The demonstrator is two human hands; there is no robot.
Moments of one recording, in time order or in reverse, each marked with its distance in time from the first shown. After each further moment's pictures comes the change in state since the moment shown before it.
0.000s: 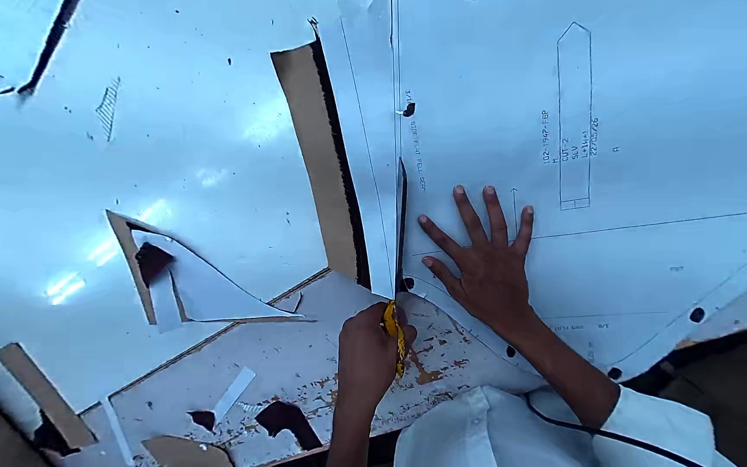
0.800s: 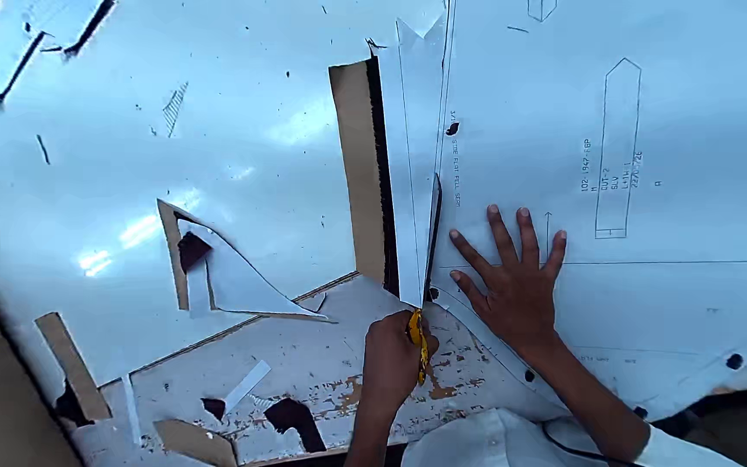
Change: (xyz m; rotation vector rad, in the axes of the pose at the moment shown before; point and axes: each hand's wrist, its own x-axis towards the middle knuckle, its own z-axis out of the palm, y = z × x) left_hand 0.005 0.001 0.005 -0.090 -0.039 -0.044; right_hand -0.002 0.001 0.001 0.006 0.012 -0.004
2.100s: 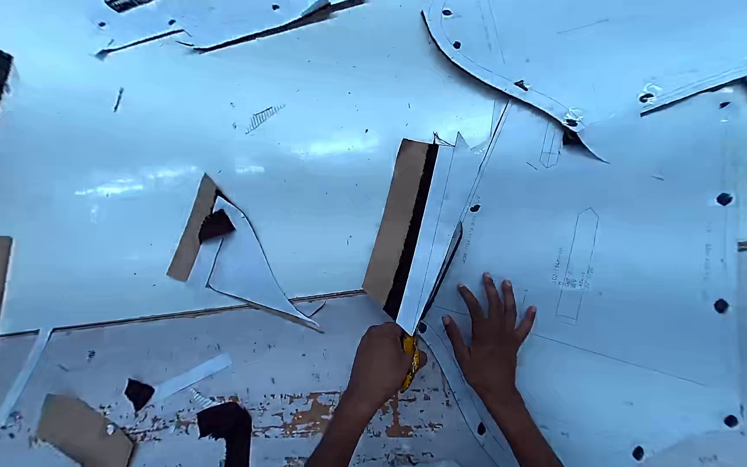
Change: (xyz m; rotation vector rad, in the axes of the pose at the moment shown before) left_hand 0.011 0.026 -0.014 -0.046 -0.092 -0.079; right_hand 0.002 0.000 -0.002 0.037 0.116 -0.026
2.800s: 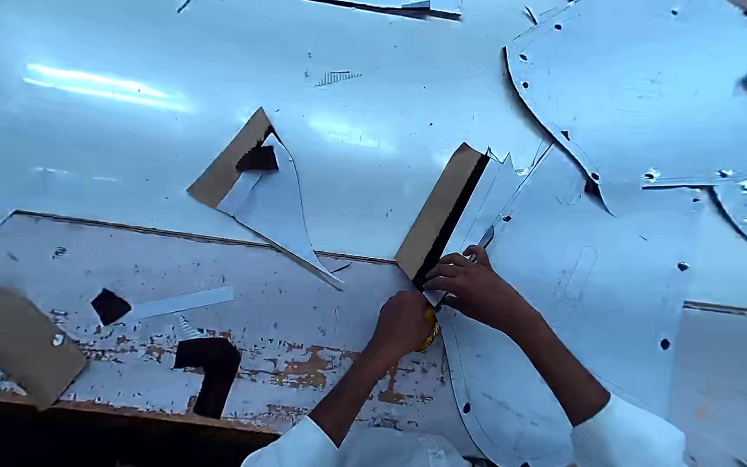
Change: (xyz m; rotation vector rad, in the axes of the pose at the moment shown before) left_hand -0.005 -0.003 -0.004 -0.073 0.027 0.170; right_hand 0.110 -0.057 -0.050 0.047 -0.630 -0.981
